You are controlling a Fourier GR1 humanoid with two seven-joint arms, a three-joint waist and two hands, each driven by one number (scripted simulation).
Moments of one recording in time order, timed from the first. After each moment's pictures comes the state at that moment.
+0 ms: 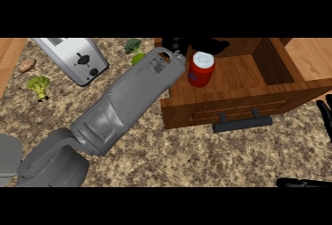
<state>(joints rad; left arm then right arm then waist) -1.43 0.00 -0.62 -0.36 0.52 0.74 -0.04 0.11 -0.05 -0.24 -2.12 -0.08 0.20 0.14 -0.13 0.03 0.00</state>
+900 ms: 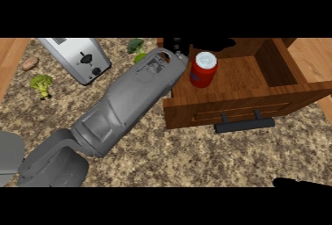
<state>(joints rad) -1.42 0.00 -0.60 -0.40 0.66 0.80 -0.09 0.09 -0.15 -0.18 -2.22 0.20 0.21 0.04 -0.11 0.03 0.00</state>
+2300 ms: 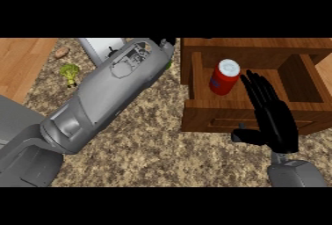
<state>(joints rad) -1.37 0.13 -0.62 -0.63 0.63 0.82 0.04 -0.15 -0.17 0.10 -1.62 1.04 -0.14 -0.03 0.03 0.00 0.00</state>
